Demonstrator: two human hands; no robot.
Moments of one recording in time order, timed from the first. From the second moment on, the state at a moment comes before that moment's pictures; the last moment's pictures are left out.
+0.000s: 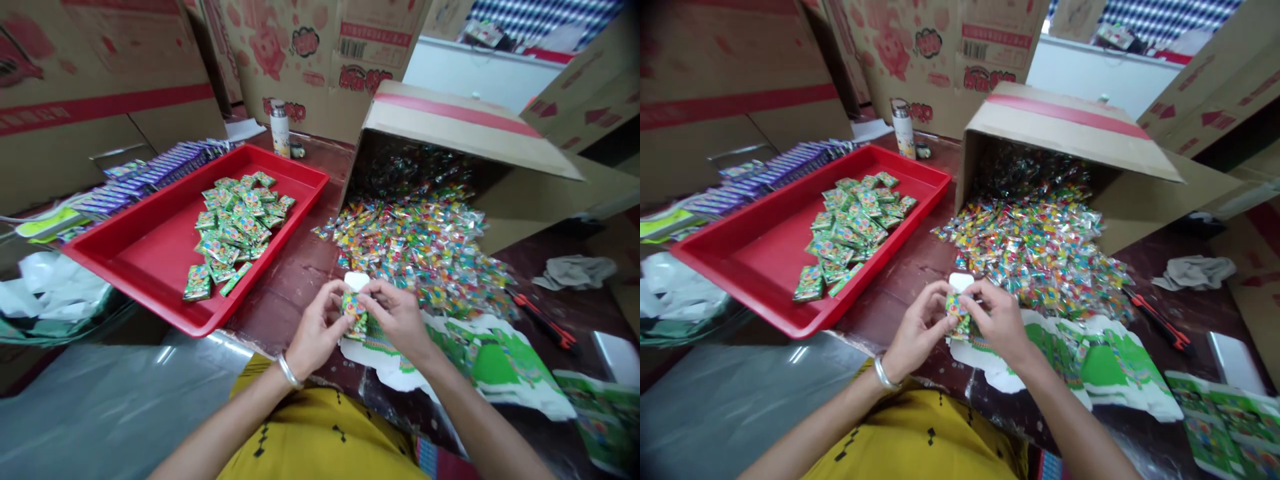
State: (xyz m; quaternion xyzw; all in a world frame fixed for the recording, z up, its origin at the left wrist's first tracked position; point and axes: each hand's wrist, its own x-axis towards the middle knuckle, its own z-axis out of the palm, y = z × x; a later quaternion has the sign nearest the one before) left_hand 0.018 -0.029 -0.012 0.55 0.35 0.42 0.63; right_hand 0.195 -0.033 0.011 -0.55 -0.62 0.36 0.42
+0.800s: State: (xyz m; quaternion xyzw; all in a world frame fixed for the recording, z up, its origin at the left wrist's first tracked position) left_hand 0.011 -0.020 -0.004 0.57 0.31 0.38 0.65; right_hand 0.195 -0.017 0.024 -0.56 -0.60 0.37 0.44
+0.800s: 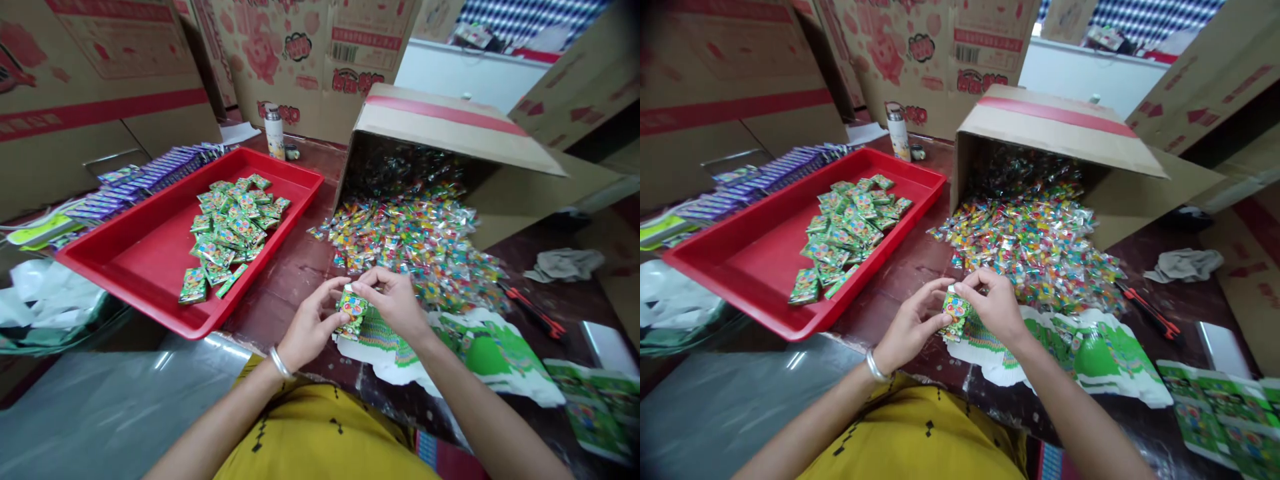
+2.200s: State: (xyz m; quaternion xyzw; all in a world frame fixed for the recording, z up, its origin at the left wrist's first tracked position) left_hand 0.001 -0.017 -0.029 0.61 0.38 0.32 0.62; right_hand 0.214 -0.021 0.015 -0.57 -0.62 0.37 0.40
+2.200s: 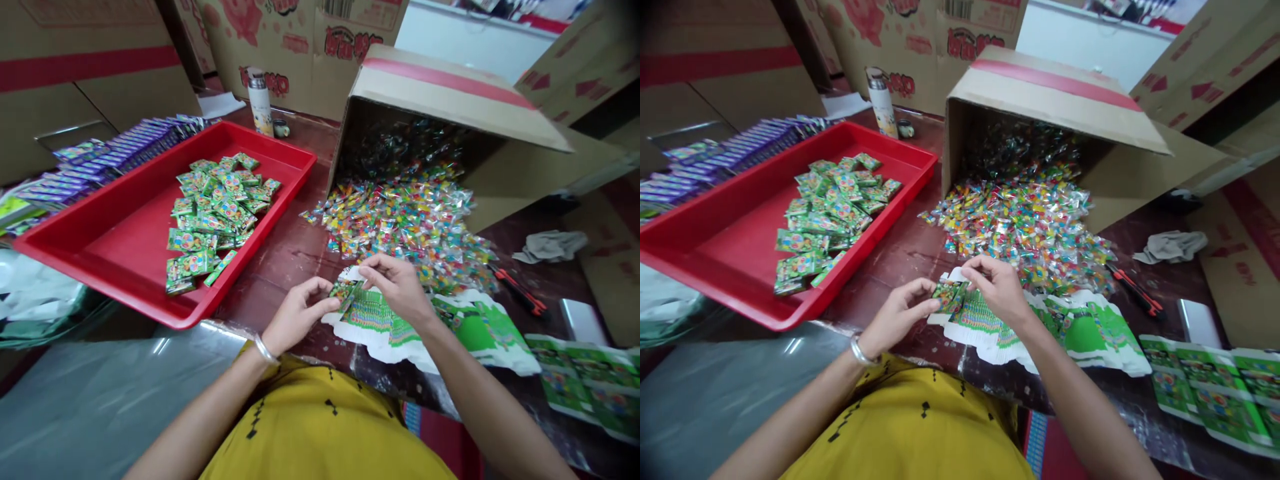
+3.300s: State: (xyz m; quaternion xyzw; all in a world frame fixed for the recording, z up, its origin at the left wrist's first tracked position) left_hand -0.007 -0.018 -0.008 0.49 0.20 0.15 0.83; right_hand 0.220 -0.054 0.058 -0.49 -0.69 0.51 0.15
